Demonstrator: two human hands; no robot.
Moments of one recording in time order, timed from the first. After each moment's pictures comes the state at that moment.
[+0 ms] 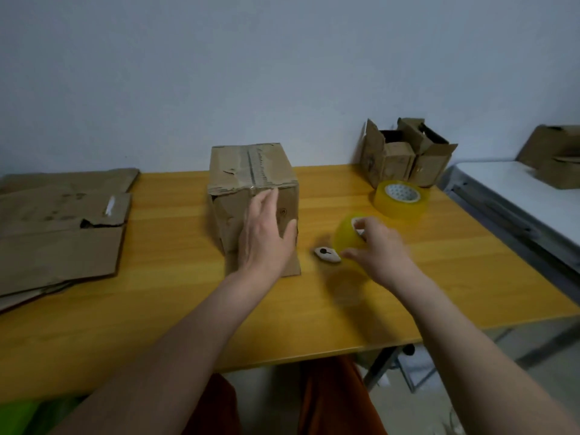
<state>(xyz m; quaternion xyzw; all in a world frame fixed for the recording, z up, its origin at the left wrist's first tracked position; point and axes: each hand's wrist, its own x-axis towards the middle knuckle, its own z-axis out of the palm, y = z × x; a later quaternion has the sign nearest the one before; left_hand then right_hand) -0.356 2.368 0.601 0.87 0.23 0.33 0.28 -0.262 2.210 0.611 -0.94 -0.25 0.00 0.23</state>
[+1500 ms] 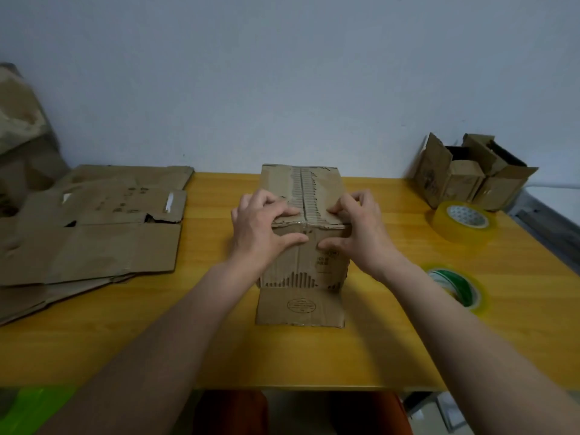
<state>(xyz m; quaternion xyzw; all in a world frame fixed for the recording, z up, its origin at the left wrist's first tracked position) -0.396 2.475 0.609 0.89 0.20 0.37 0.20 -0.276 2.329 0.624 -0.83 -0.44 -0.04 0.33</state>
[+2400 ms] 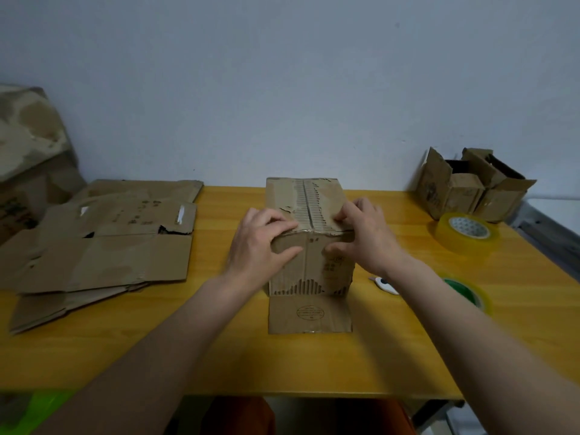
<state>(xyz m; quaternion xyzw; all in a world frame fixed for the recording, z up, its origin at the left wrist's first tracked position) -0.420 2.482 0.605 0.89 0.10 0.41 0.16 -0.283 2.329 0.644 -0.86 -0.45 -0.06 0.23</state>
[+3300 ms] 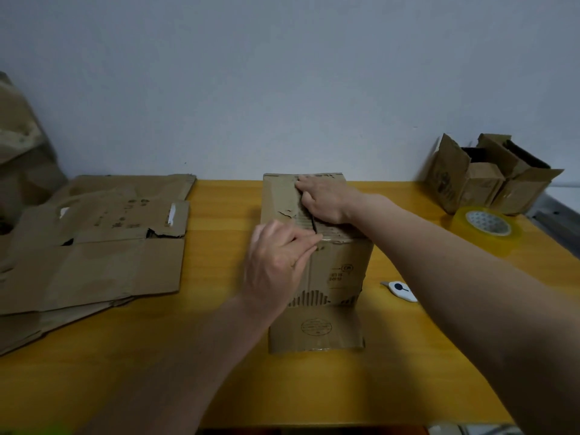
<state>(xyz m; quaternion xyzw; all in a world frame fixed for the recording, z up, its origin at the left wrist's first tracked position) -0.394 2.476 0.586 0.85 0.04 0.51 0.08 -0.238 2.437 0.666 -0.84 -0.55 0.04 0.02</state>
